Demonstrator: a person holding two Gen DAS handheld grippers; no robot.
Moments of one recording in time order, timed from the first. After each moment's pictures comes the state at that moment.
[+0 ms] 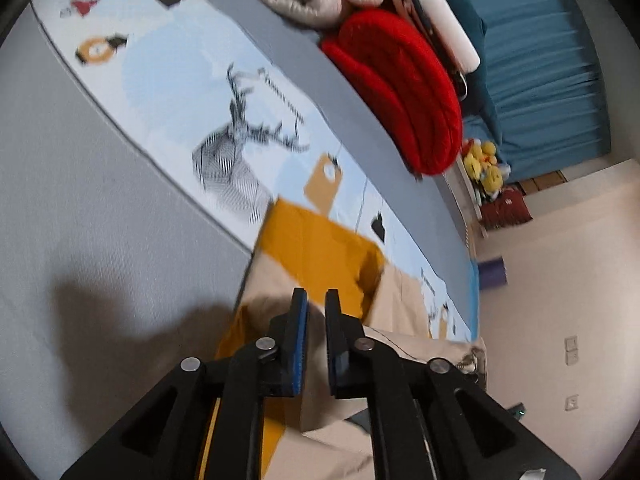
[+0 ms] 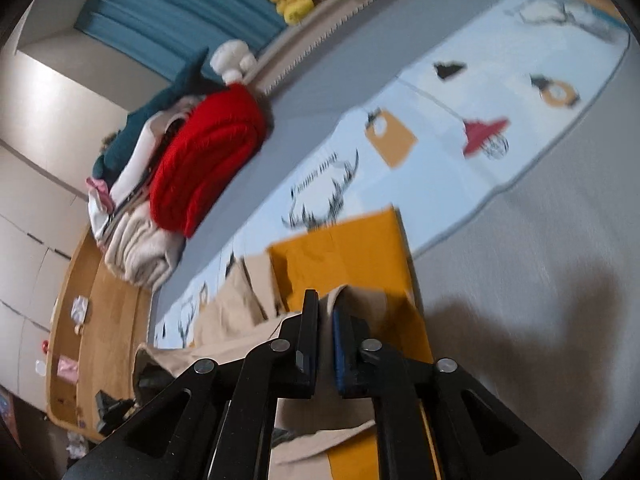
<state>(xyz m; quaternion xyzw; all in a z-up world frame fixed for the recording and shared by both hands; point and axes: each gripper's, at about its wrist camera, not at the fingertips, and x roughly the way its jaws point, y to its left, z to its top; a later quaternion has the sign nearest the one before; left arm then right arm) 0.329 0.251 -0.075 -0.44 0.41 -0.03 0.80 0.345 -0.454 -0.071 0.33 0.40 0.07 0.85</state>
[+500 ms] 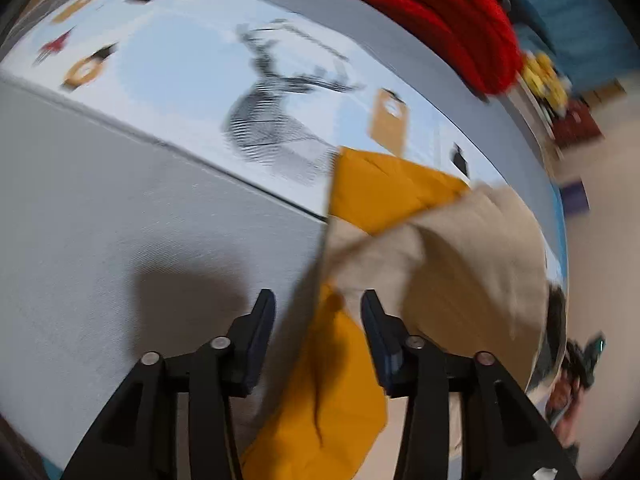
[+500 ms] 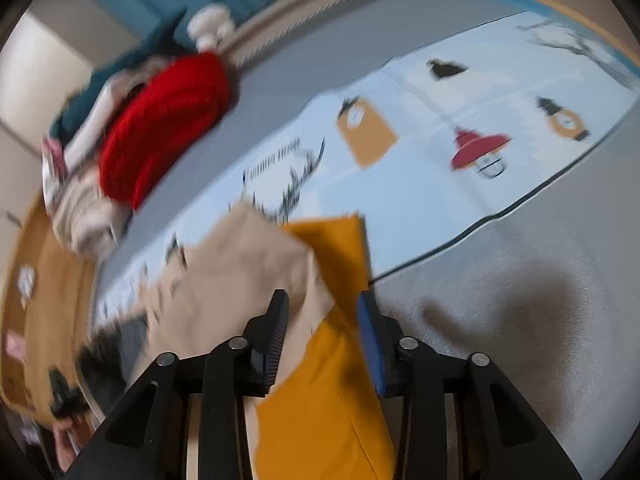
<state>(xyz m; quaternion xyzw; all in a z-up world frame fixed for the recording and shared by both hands) 0.368 0.226 -0.108 -0.27 0.56 -0.01 0.78 0.400 -0.442 -0.104 0.23 0.48 0.04 0.85</state>
